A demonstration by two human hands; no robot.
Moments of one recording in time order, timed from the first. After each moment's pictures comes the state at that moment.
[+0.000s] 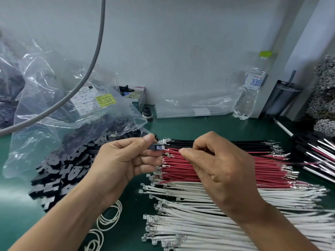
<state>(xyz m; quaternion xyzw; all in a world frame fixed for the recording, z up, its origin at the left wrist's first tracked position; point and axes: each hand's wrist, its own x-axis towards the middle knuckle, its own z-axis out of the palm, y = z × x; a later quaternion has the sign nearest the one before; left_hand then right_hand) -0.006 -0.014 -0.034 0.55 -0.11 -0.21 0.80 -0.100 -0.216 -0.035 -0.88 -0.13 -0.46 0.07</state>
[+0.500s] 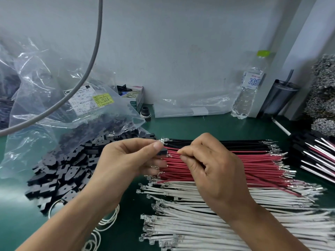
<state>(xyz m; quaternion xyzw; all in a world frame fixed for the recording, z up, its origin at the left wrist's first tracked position) -0.017 -0.021 -0.037 0.61 -0.16 -0.16 0.76 -0.098 -0.206 -0.041 -0.89 -0.07 -0.39 0.20</state>
